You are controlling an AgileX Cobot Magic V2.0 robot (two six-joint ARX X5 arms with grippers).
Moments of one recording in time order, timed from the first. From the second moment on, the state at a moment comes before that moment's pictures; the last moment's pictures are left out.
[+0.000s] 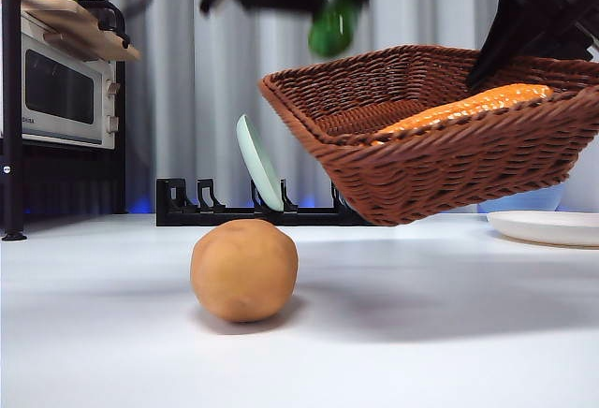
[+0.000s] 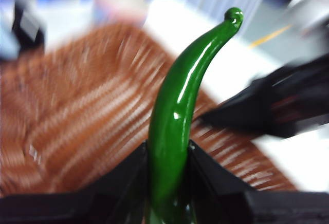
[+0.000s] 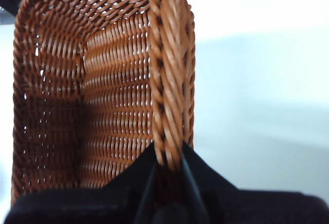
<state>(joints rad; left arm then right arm) -0.80 1.45 1.09 -0.02 0.06 -0.31 0.22 1.22 0.95 -0.42 -0.41 0.18</state>
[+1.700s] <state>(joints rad) -0.89 1.44 1.16 -0.75 -0.08 -0.38 0.00 1.22 0.95 -0.27 -0.41 0.28</state>
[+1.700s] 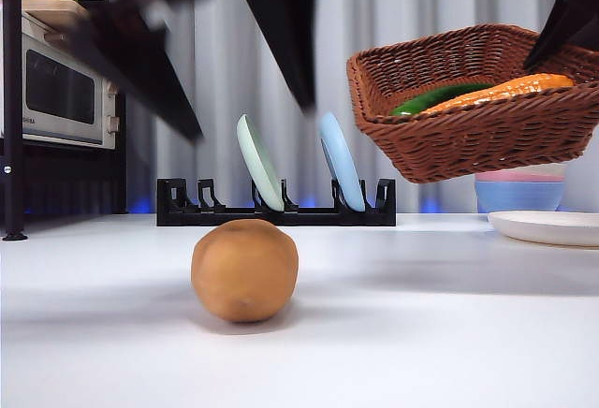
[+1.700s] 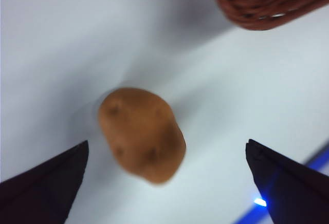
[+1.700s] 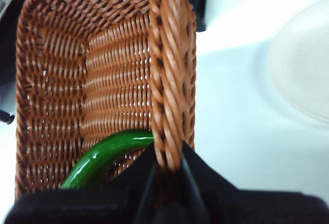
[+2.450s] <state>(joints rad) -0.85 1.71 1.15 -0.66 -0.06 -0.31 -0.01 1.22 0.95 -0.27 -0.41 0.28</state>
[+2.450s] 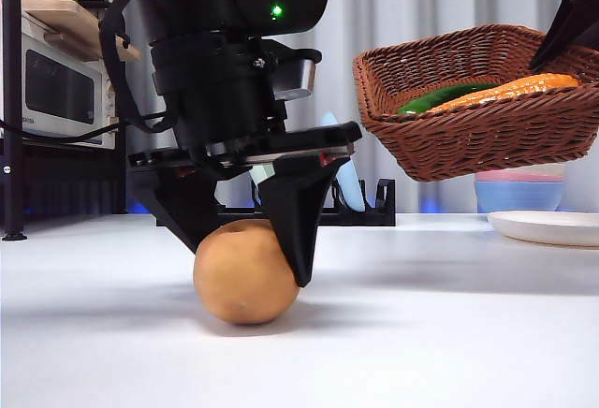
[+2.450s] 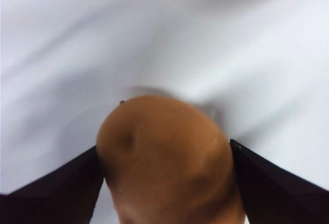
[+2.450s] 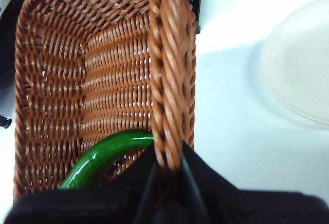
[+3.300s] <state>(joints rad) -0.81 1.31 1.23 -0.28 0.06 -0.07 0.30 1.22 0.95 -0.35 -0.41 0.28</state>
